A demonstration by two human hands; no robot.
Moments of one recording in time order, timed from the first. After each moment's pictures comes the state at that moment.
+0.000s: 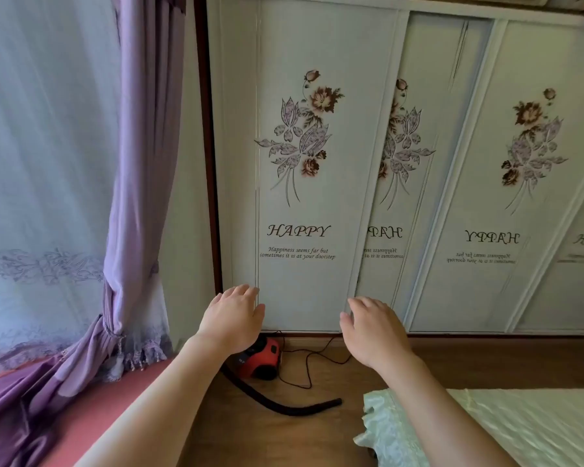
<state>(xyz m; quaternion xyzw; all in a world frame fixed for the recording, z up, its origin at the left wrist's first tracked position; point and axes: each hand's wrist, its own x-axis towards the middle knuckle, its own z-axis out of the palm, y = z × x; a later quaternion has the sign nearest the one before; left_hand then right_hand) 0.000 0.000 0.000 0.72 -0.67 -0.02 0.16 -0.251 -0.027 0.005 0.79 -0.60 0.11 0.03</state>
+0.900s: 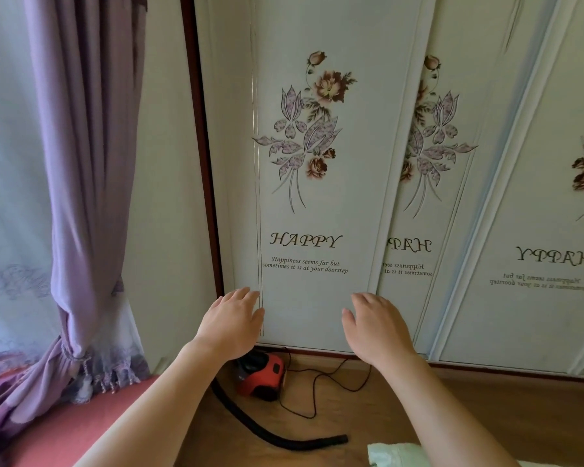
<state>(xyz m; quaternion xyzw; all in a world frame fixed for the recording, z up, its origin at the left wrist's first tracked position) -0.083 -0.188 -0.004 0.77 -0.63 -0.02 0.14 -0.327 -0.255 0.004 0.82 -0.56 0.12 0.00</state>
